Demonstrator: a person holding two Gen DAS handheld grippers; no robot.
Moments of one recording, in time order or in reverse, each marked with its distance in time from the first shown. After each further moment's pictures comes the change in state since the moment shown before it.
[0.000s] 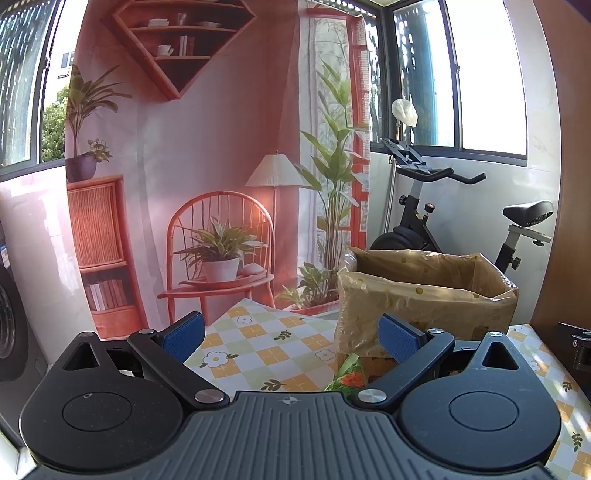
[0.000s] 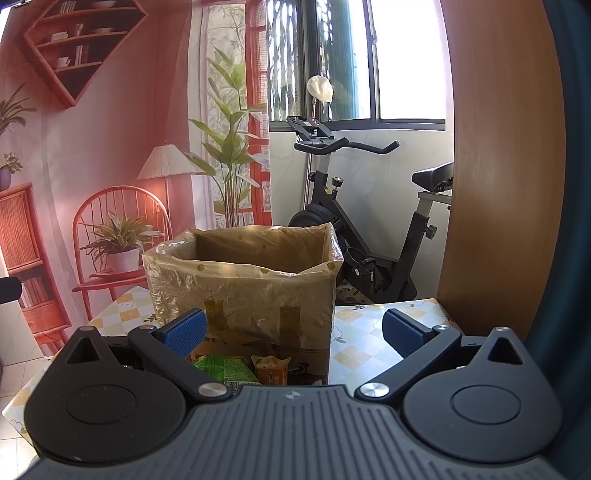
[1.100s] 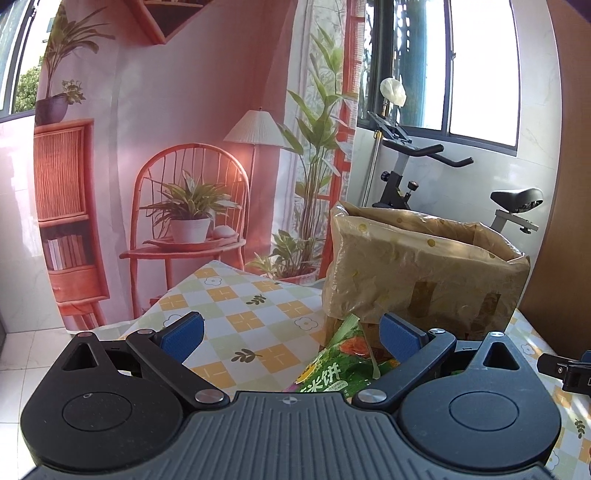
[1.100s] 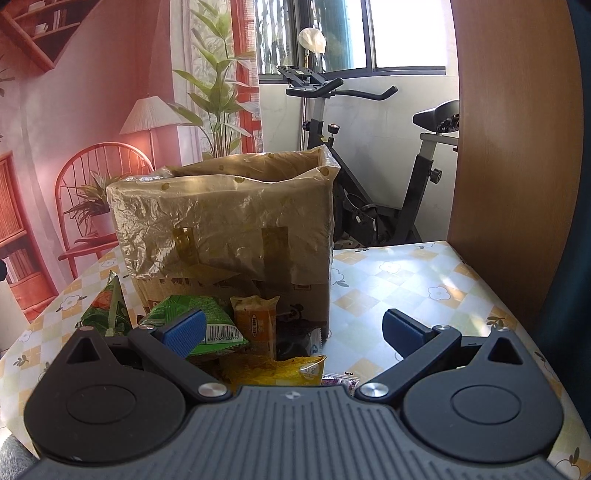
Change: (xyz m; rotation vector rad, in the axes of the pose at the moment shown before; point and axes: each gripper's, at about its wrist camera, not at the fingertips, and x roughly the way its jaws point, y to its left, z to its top) left arm 0.072 0.021 -0.054 -0.047 0.068 -0.110; right arm 0.071 -0.017 -0.064 0.039 0.131 0.003
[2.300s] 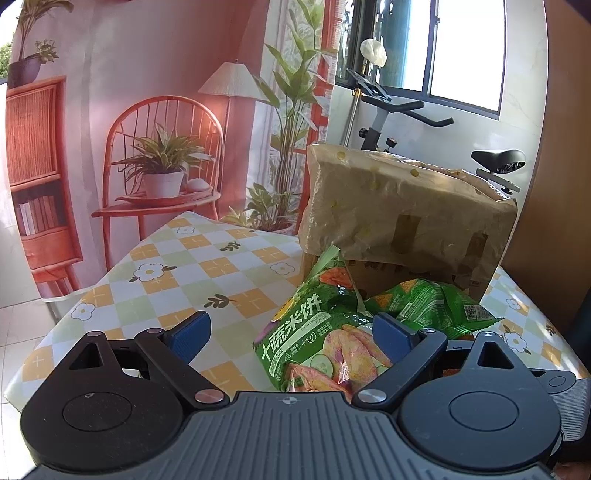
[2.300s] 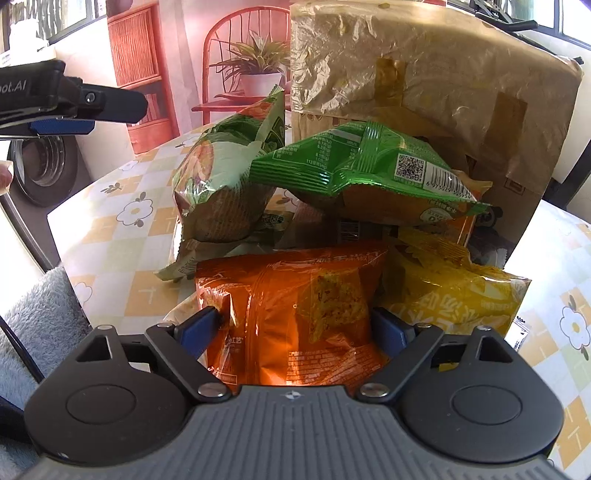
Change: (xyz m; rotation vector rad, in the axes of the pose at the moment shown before) left arm 0.022 -0.003 -0.039 -0.010 0.115 -0.096; right arm 0.067 0.066 -0.078 -0.349 0.301 0.414
